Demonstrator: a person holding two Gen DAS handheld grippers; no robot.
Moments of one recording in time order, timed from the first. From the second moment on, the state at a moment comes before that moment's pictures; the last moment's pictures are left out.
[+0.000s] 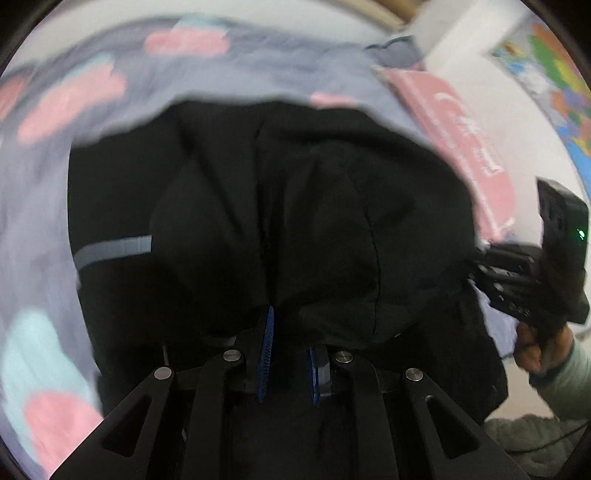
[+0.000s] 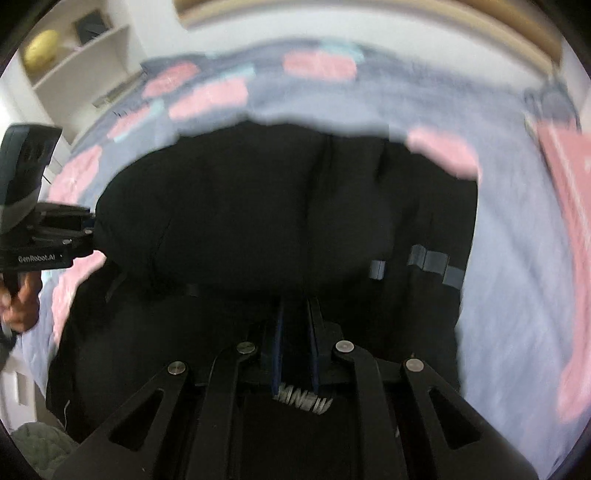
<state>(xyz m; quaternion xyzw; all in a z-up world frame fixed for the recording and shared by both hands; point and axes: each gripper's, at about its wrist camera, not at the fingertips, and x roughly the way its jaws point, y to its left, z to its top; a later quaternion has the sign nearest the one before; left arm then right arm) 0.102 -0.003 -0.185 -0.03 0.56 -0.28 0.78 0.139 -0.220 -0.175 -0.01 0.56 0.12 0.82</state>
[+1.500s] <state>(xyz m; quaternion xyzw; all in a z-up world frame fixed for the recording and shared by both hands) 0.108 -0.002 -0.171 -0.13 0.56 -0.26 0.77 0.141 -0.179 -0.158 0.00 0.56 0.16 0.81</state>
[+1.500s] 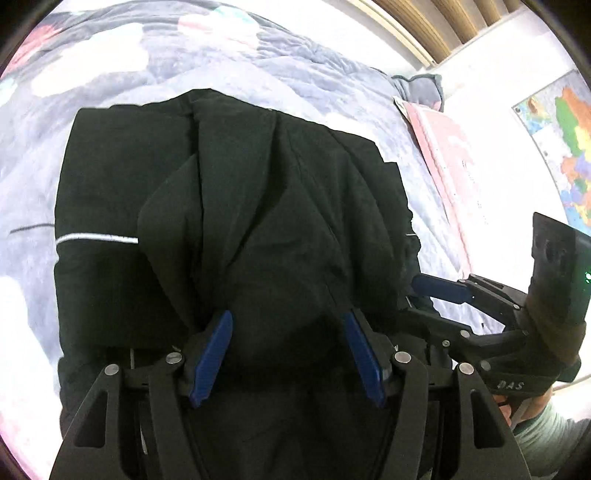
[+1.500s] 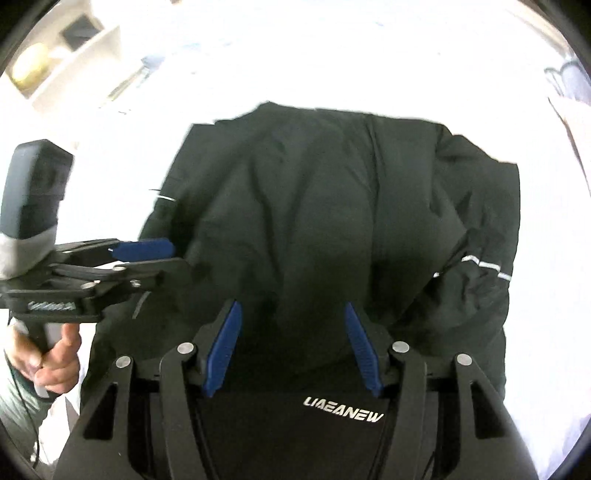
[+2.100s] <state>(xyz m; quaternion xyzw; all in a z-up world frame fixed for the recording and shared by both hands) 0.062 0.038 -0.183 -0.17 0.58 -0.21 0.77 0.109 -0.234 -0.189 0.04 0.62 0.12 0.78</state>
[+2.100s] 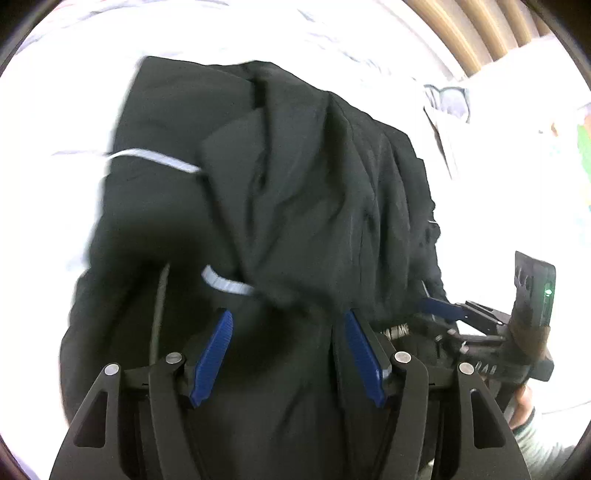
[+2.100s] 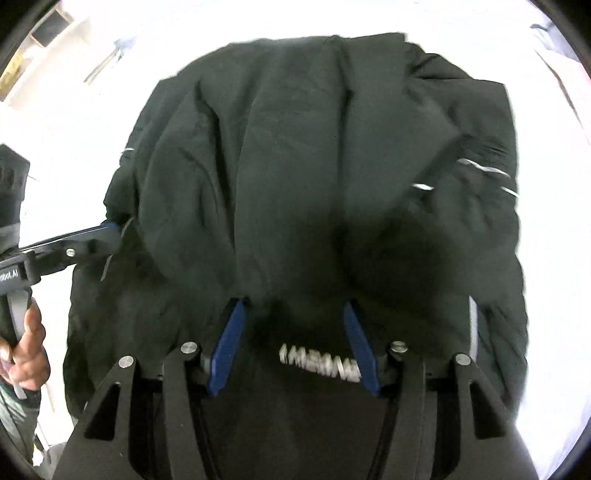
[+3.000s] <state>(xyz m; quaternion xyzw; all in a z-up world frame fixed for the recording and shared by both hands) -0.123 0.195 -0.259 -0.28 0.66 -0.08 0.69 -0.007 -0.305 -0.209 0.13 0.66 0.02 0.74</state>
